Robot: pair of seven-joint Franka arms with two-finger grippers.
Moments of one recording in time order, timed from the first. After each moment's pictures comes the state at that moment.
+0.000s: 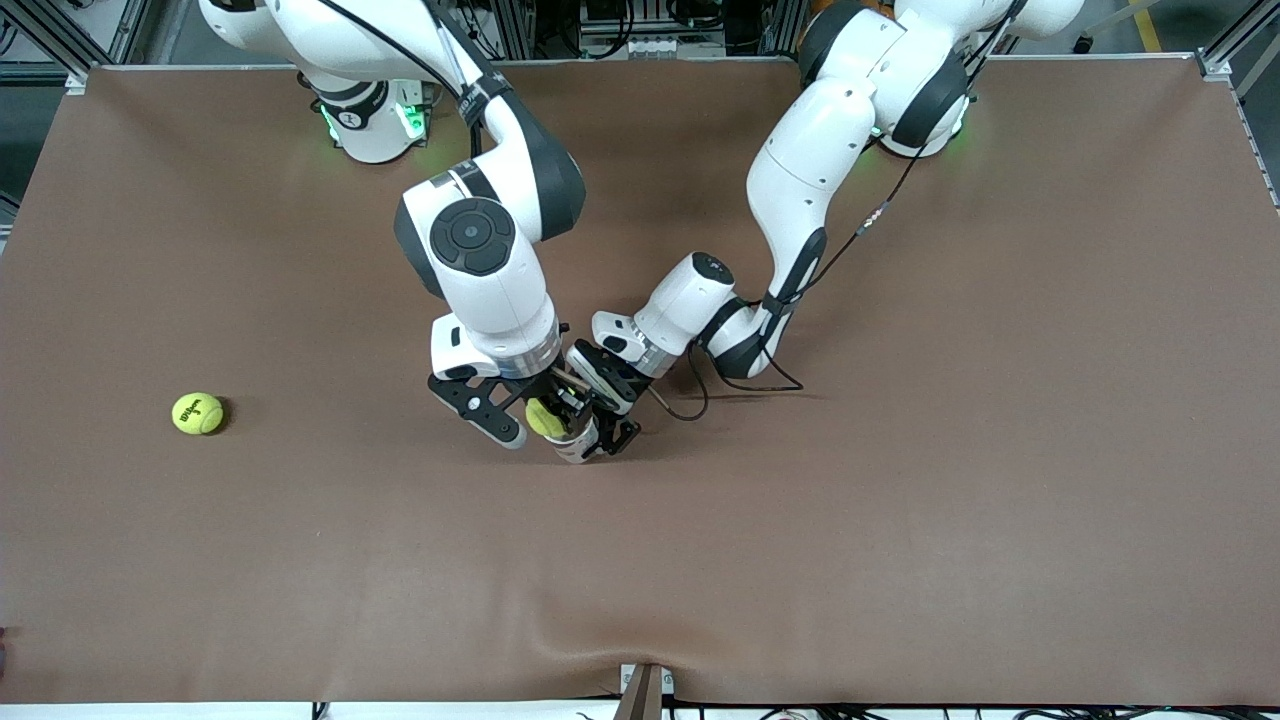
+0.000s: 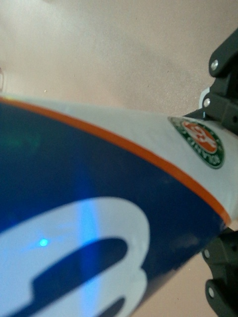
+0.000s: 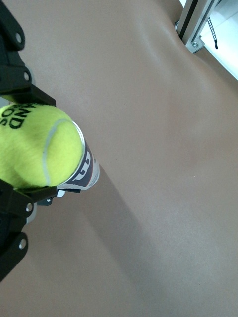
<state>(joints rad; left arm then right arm) -0.74 1.15 -0.06 -1.34 0.12 3.45 -0.01 0.72 0.60 -0.20 -1.30 0.06 2.05 1.17</state>
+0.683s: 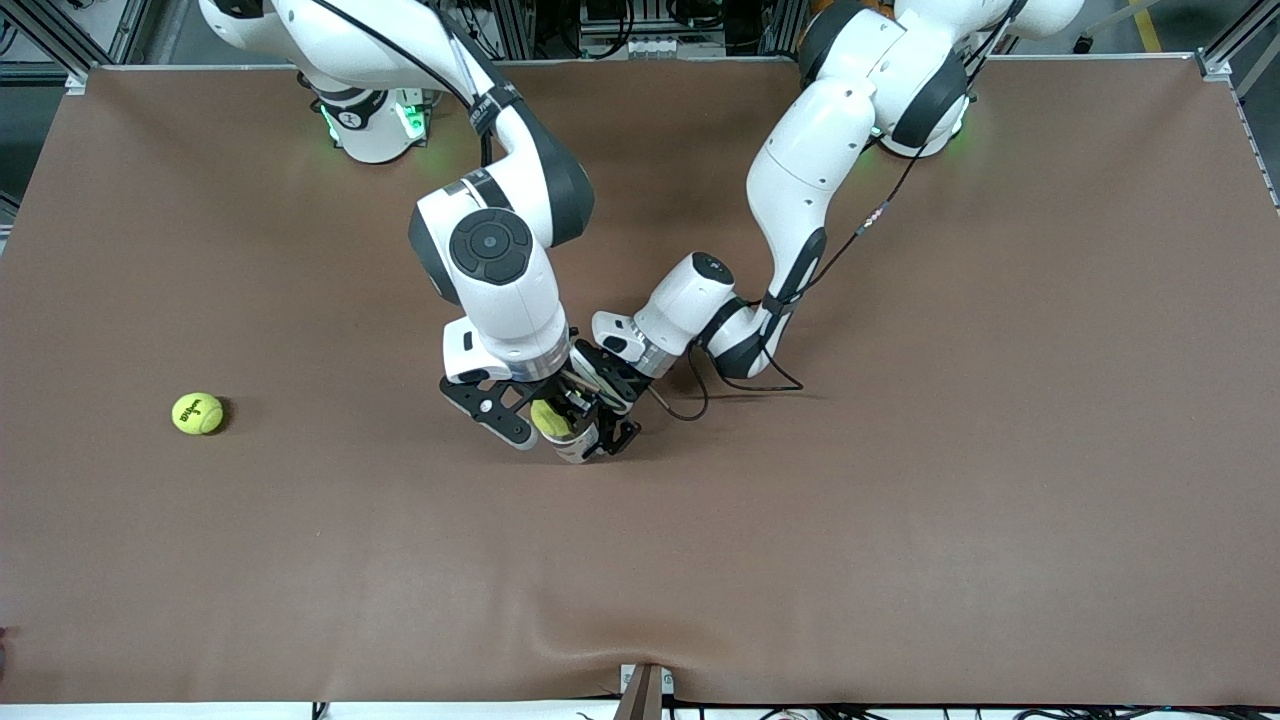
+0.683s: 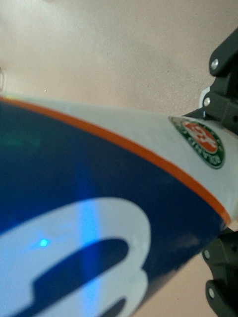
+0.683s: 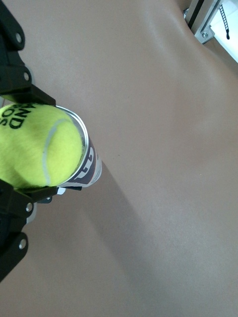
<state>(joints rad) -0.74 1.15 -0.06 -1.34 0.12 3.45 -0.01 0.73 0.62 -0.19 -1.30 0.05 2.04 1.17</state>
